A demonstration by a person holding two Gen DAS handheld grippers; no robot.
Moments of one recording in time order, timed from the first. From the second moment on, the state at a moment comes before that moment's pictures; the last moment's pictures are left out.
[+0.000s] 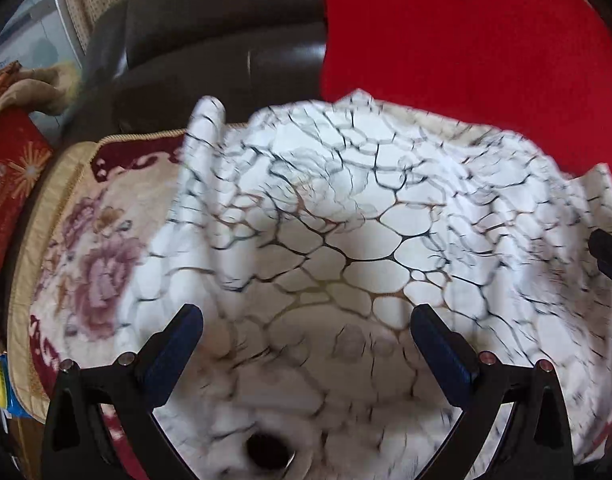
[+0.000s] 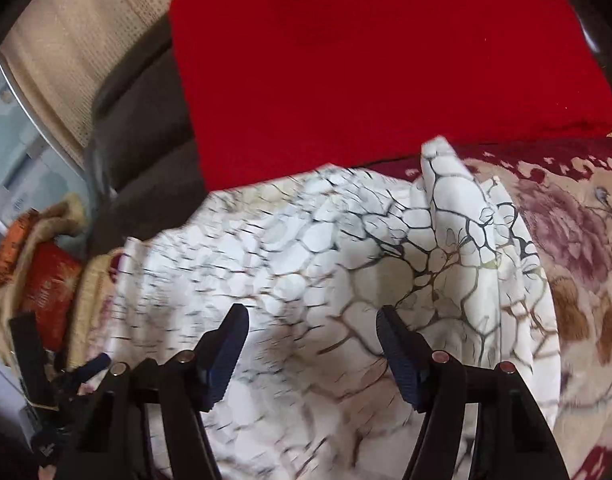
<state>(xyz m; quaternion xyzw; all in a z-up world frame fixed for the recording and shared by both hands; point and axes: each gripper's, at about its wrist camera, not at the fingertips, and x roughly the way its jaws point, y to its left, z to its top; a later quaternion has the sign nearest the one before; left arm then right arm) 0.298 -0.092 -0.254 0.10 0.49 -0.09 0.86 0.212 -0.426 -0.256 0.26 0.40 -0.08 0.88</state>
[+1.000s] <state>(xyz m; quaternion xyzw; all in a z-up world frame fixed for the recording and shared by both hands) 0.290 -0.089 -0.262 0.10 0.47 -0.11 0.87 0.232 -0.471 -0.292 0.24 0.42 -0.15 0.86</state>
